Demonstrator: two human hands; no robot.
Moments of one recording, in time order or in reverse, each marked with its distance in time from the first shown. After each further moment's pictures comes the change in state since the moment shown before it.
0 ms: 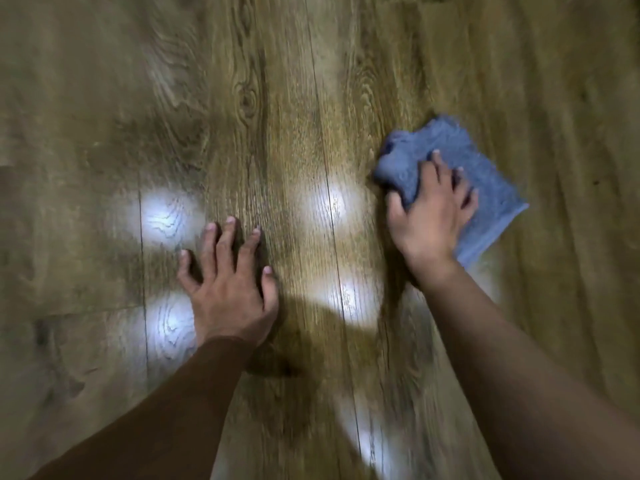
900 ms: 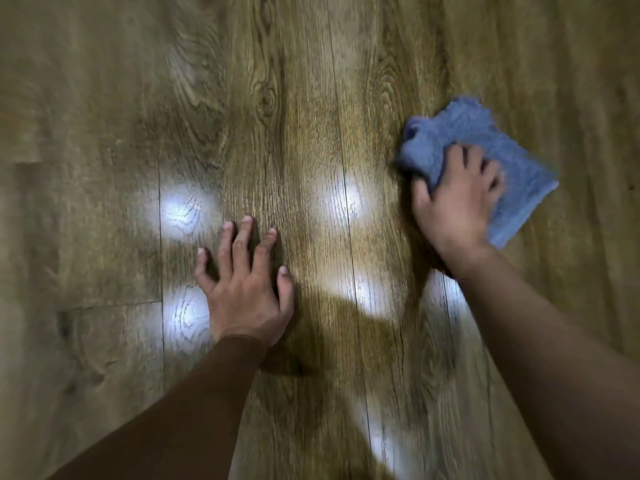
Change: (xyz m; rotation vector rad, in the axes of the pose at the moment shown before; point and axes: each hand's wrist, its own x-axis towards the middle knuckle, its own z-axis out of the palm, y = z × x) left_hand -0.001 0.003 -0.001 0.012 0.044 0.007; right_hand 0.025 -0.001 -0.005 -0.104 0.001 -0.044
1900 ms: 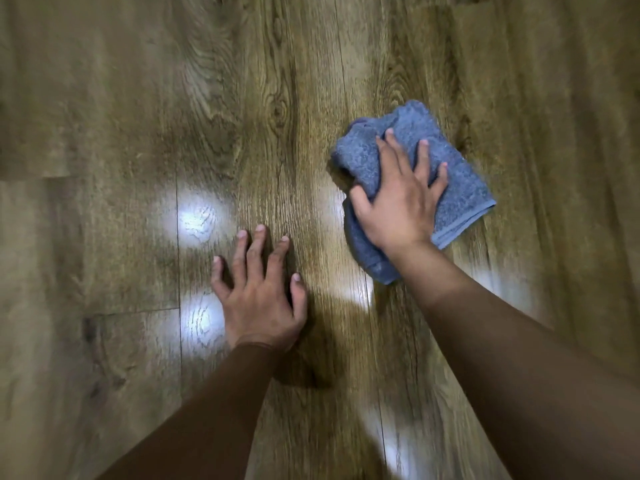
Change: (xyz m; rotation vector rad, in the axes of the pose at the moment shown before) left_hand 0.001 -0.001 -0.003 -0.021 -0.039 0.000; right_hand -0.009 -0.075 0.027 0.167 -0.014 -0.188
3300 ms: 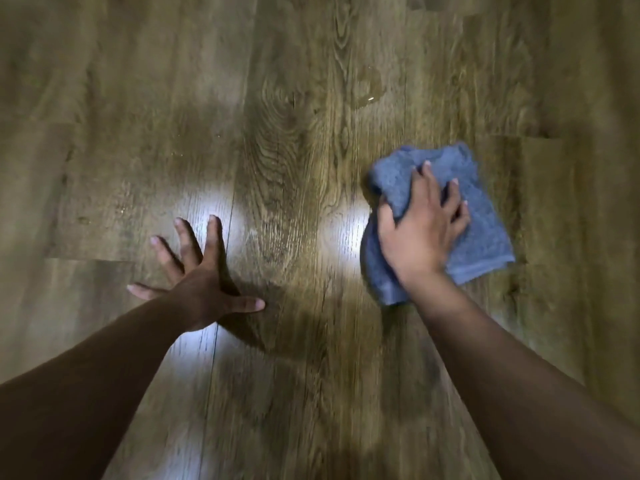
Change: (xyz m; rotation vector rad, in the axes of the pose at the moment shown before) left_hand 0.205 -0.104 -0.085 -0.146 -0.946 -0.534; right_hand 0.144 -0.064 0.009 0.052 -0.006 0.086
